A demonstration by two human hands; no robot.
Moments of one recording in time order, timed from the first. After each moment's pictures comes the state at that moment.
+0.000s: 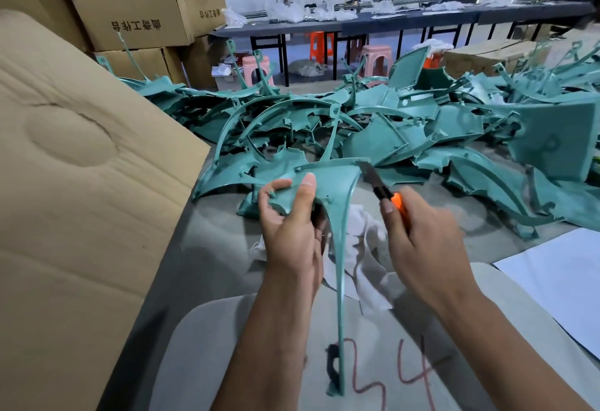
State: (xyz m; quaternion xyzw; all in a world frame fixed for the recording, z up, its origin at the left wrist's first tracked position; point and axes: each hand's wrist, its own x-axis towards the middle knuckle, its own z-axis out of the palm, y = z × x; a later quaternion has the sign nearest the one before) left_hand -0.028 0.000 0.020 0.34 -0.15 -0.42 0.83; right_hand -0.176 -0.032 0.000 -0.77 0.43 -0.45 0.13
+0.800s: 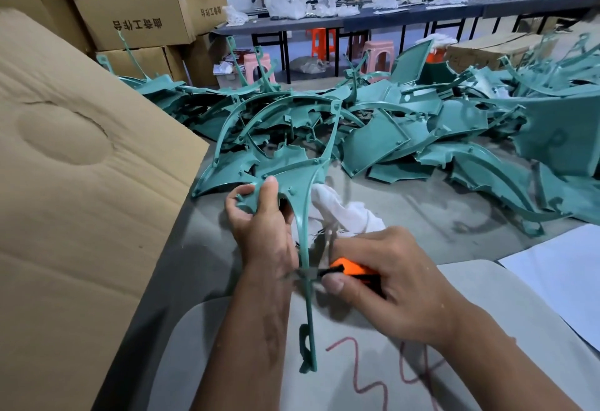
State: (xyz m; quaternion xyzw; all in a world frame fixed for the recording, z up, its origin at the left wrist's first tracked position) left_hand -0.003 0.004 0.028 0.48 -0.09 -0.28 0.82; right_hand -0.165 0.001 0.015 -0.89 0.14 -0.36 0.25
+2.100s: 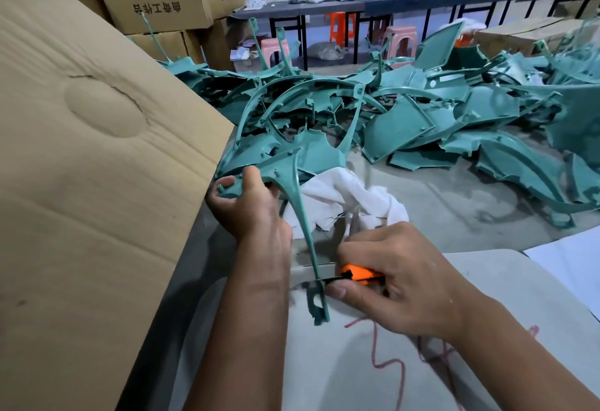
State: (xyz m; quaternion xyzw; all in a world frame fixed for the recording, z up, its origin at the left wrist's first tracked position) left_hand 0.034 0.004 0.028 0.46 0.06 -0.19 0.86; right_hand -0.154 0.011 0.013 -0.92 0.09 -0.32 0.20
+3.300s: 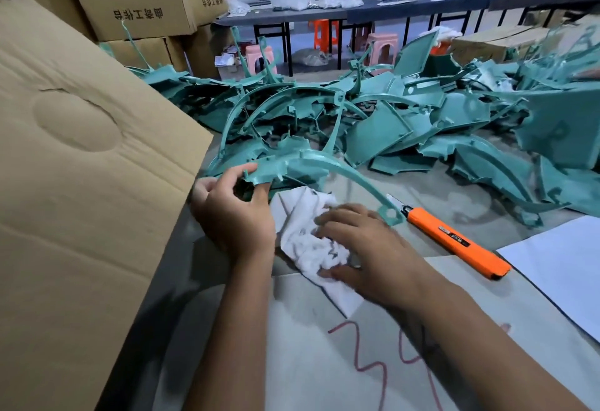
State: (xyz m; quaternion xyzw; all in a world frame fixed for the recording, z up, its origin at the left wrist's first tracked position) left_hand 0.039 0.014 0.009 0.73 -0.31 0.11 0.60; right_hand -0.151 -0.026 -0.016 -0.94 0.26 -0.19 0.12
